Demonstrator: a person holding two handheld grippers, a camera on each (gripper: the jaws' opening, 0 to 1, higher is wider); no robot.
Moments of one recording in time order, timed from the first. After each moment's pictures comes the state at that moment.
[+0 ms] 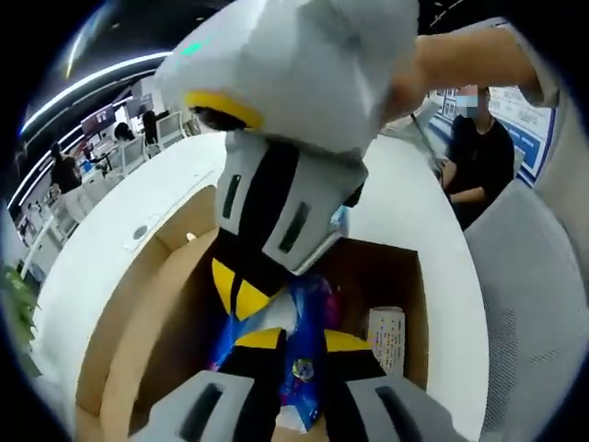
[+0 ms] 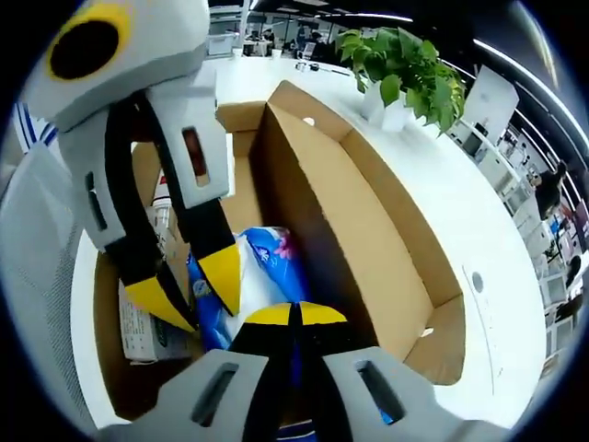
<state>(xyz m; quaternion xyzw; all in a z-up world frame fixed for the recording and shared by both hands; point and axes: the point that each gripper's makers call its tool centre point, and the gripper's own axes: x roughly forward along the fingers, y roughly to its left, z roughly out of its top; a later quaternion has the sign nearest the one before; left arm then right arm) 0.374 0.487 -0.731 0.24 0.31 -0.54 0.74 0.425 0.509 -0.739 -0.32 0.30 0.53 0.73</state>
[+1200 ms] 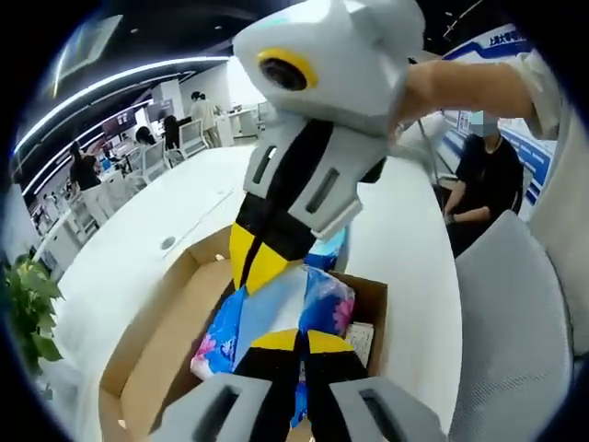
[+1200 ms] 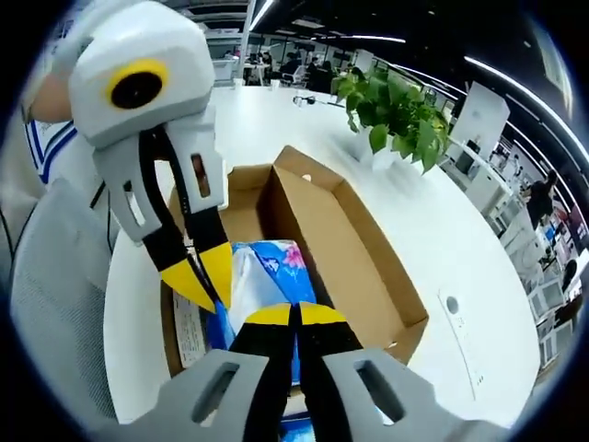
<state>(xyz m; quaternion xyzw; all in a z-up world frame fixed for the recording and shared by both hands) 0.360 0.503 -0.658 0.21 0.29 -0.51 0.78 0.405 0.512 -0.652 -0.30 0.25 0.54 0.75</state>
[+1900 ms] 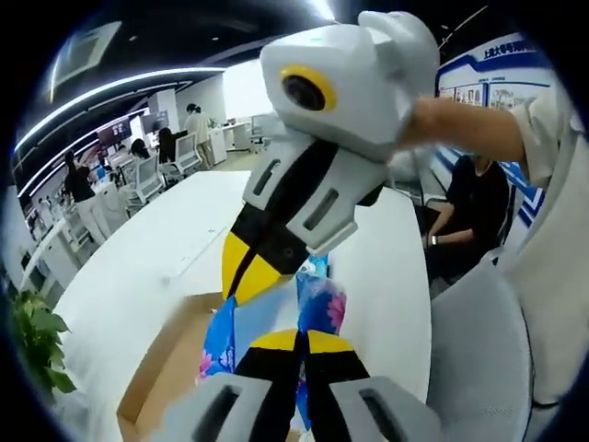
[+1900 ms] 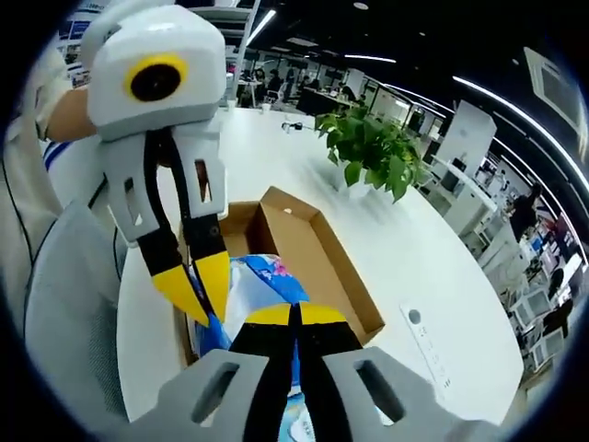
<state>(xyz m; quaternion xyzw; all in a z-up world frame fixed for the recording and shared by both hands) 0.353 0.455 -0.585 0.19 0.27 -0.54 0.77 0.403 0.475 -0.576 -0.29 0.20 0.53 0.77</state>
